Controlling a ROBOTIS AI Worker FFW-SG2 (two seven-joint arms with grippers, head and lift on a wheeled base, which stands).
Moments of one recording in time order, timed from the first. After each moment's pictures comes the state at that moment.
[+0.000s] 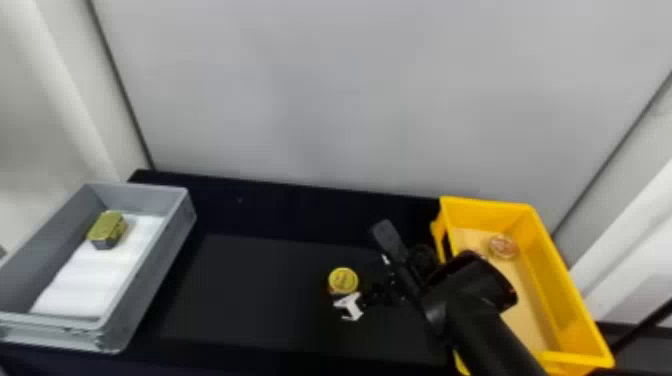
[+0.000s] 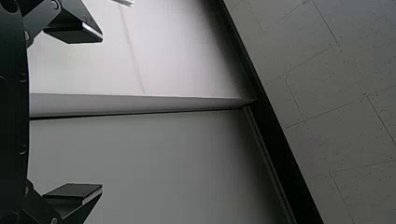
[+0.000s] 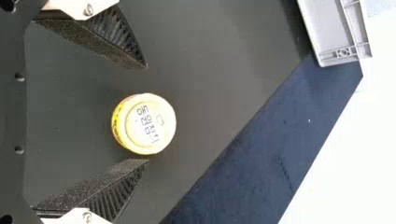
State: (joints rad) left arm -0.17 0.19 0.34 -2.22 0.10 -0.04 0.02; right arm -0.41 -0.05 0.23 -0.90 0.39 0.45 0.65
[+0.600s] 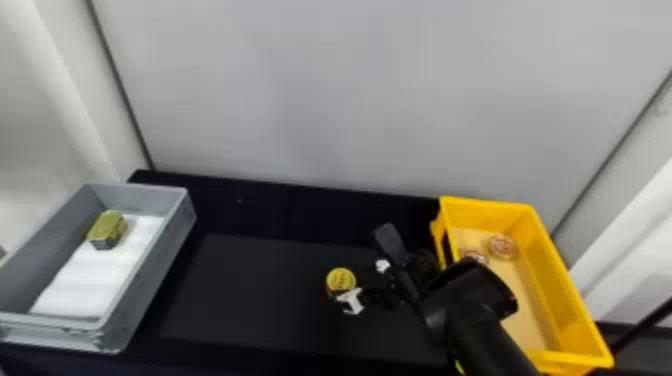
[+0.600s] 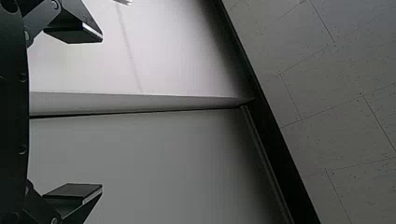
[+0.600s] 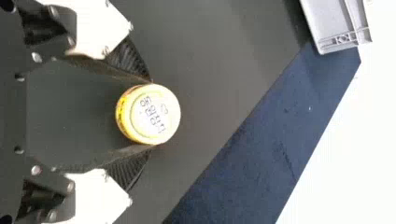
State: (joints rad) left arm -0.16 0.18 0.34 -2.22 0.10 -0.05 0.01; right arm -0.40 -0.03 0.19 -0.90 0.39 0.44 0.61
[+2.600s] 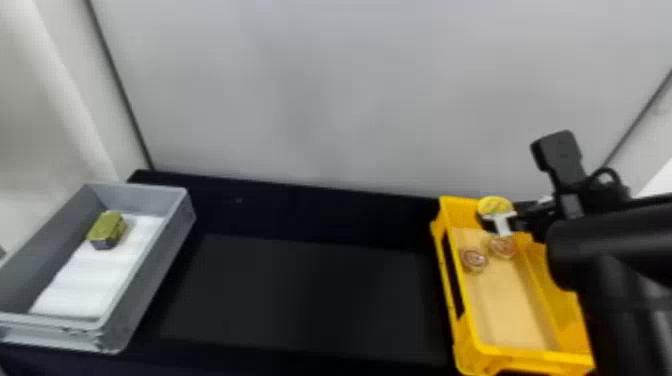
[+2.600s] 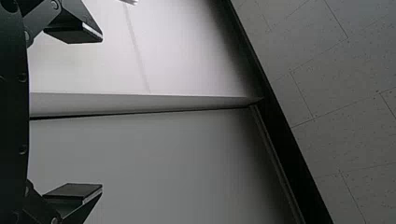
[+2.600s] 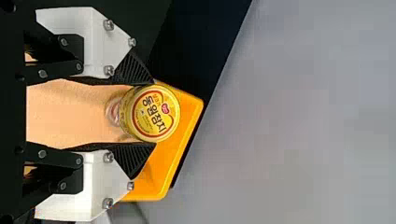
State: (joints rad) left arm -0.18 0.18 0.34 -2.26 0.09 0.06 0.02; right arm -0.21 -0.21 -0.04 -1.92 0.75 1.25 0.77
